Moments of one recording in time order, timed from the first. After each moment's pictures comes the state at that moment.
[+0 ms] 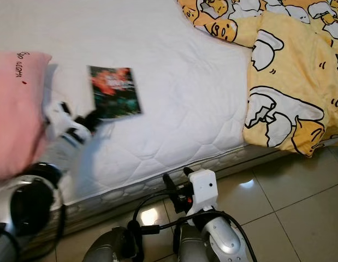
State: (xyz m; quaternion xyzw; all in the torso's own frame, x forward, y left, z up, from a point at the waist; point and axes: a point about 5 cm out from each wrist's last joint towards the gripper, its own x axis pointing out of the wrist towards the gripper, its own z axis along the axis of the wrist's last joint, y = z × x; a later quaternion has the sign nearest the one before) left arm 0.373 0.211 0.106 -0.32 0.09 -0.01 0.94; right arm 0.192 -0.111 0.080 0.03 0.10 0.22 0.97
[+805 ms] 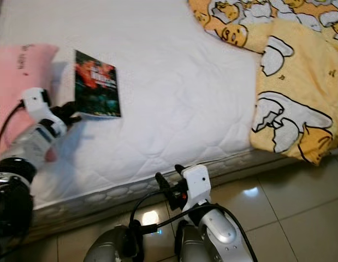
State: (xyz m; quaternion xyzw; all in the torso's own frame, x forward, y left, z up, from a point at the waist) left arm 0.375 0.235 0.128 -0.19 0.09 -0.06 0.98; right arm 0.203 -0.103 0.078 0.03 0.10 0.27 0.96
